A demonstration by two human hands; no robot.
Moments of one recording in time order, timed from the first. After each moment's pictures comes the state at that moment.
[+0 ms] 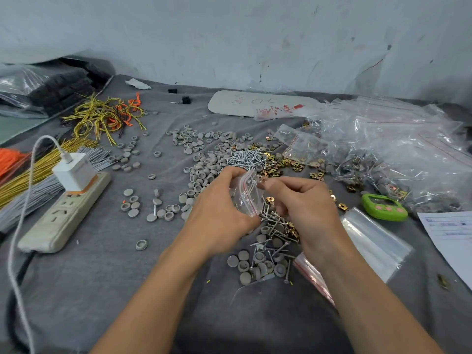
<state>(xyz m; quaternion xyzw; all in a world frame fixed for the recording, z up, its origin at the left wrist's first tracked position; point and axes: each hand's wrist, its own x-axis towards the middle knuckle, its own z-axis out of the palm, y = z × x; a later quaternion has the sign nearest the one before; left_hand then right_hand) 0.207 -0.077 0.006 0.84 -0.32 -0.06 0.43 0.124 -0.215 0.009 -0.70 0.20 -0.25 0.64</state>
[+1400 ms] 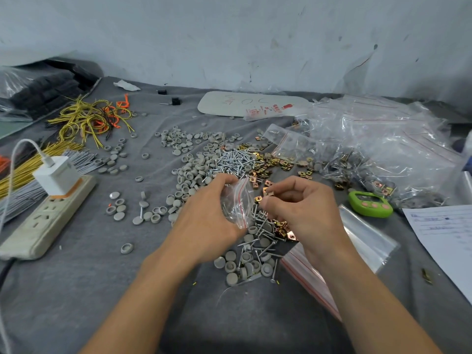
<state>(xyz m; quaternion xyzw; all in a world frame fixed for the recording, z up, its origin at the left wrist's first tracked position) 0.202 -0.078 0.000 0.87 -0.34 -0.05 0.36 0.100 -0.230 0.007 -0.72 0.21 -0.25 0.62</state>
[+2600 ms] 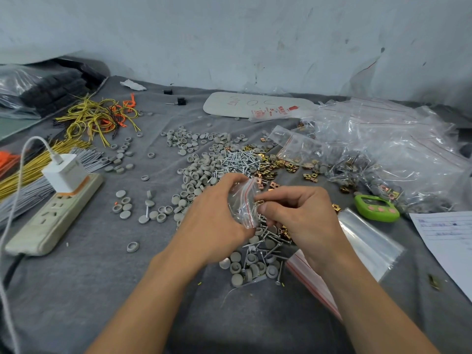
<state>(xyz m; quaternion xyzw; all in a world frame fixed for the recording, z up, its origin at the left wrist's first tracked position) 0.202 -0.077 0.000 0.85 -0.37 -0.02 0.37 0.106 -0.226 0.001 -0.74 0.11 -0.23 0.62</state>
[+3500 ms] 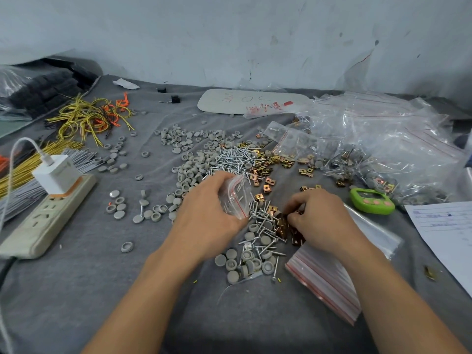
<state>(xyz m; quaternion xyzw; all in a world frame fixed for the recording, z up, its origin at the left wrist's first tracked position) 0.198 -0.076 0.003 0.86 -0.34 -0.01 0.38 0.099 -0.272 -0.009 -0.93 0.25 -0.09 0.23</state>
